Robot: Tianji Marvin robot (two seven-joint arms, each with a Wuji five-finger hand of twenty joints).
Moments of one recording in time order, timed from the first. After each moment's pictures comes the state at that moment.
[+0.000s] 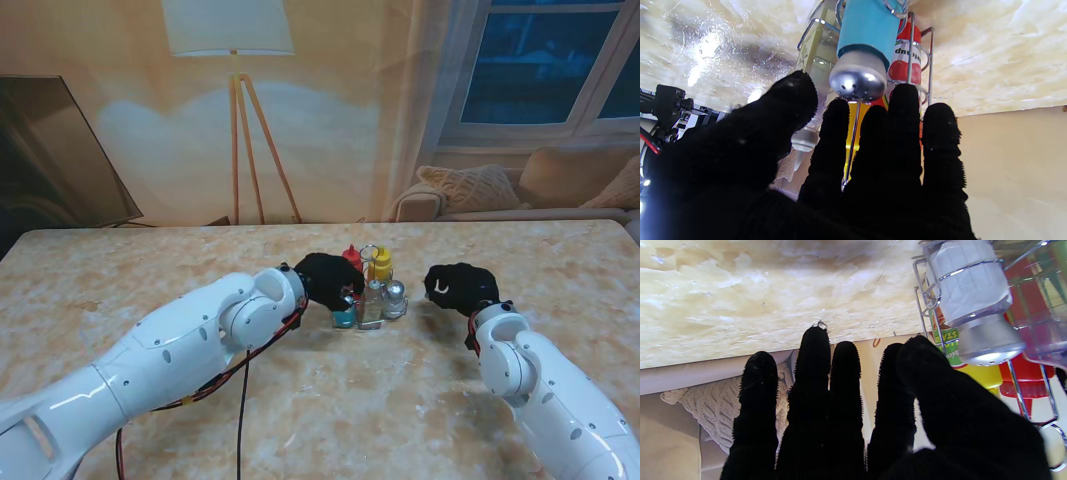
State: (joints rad) left arm 0.86 -1.18 -0.49 -1.25 0.64 -0.05 -0.08; right arm -1.35 -1.09 1.17 -1.28 -0.87 0.02 -0.18; left_hand 0.66 -0.67 0.92 -0.19 0.73 0.11 0.50 0.44 0.73 0.21 0.49 0.50 0.87 0.16 0.52 0.79 0.53 0.17 1.03 0.64; right_hand 0.64 -0.52 0.81 -0.20 0.71 -0.31 0.93 0.51 0.93 -0.04 0.56 0.58 0.98 -0.05 0.59 0.54 0.54 0.17 1.08 0.47
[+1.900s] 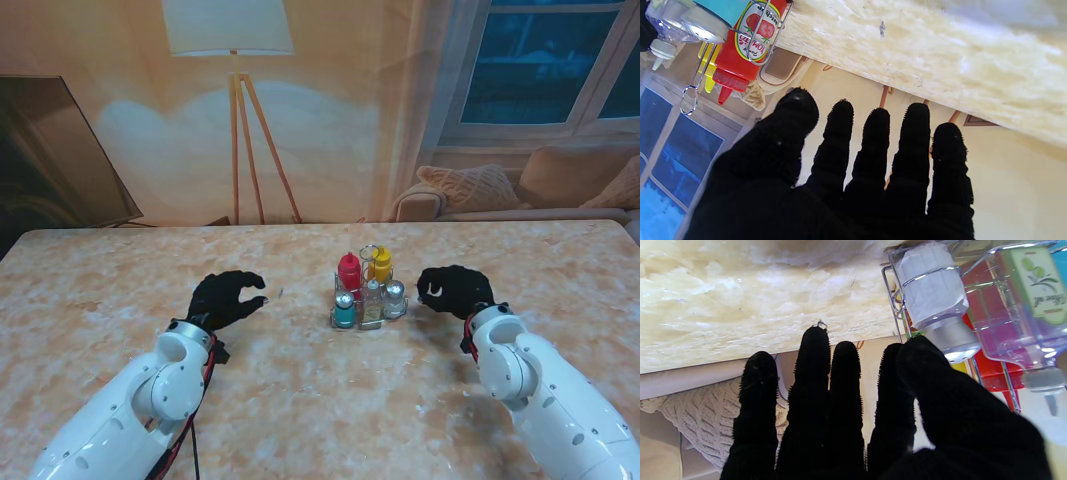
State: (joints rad) left arm 1.46 -1.13 -1.12 -1.45 0.69 0.01 0.24; right arm -1.38 -1.08 1.18 -1.32 -0.86 -0.01 -0.15; left_hand 0.83 -0.38 0.48 -0.16 0.75 0.15 0.40 0.51 0.73 0.23 0.41 0.44 0.67 0.28 0.42 0.70 0.28 0.28 0.88 0.64; right_hand 0.64 -0.52 0.81 -0.20 0.71 -0.31 0.93 0.51 0.93 -0.04 0.56 0.58 0.98 -0.05 0.59 0.54 0.54 0.17 1.08 0.47
